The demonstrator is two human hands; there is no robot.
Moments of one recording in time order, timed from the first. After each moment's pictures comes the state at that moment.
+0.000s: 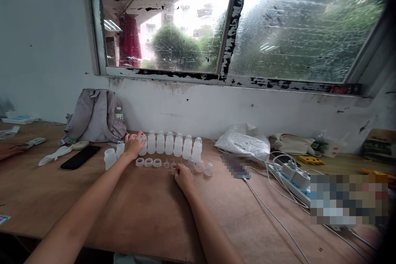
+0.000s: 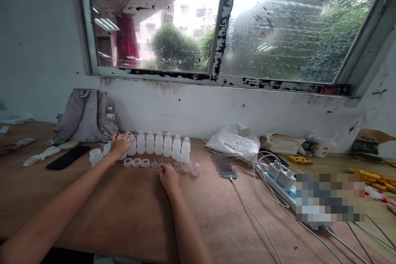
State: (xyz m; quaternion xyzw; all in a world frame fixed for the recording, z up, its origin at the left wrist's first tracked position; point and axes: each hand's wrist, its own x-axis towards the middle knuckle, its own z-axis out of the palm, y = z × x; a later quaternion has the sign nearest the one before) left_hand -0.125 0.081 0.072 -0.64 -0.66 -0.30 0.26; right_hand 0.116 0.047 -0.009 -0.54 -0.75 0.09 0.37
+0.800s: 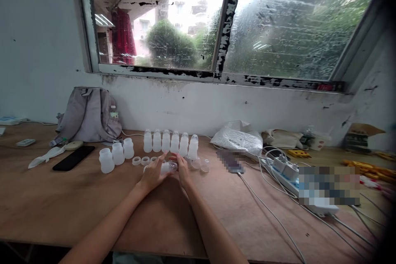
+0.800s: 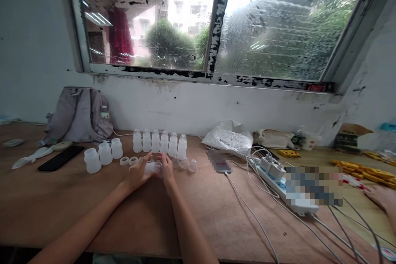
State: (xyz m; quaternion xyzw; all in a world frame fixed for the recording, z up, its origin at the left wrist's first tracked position) left_hand -0.029 0.015 0.008 -0.79 -0.46 -0.39 0.10; right_hand 0.107 0.052 0.006 -0.42 -0.62 0.35 0.56
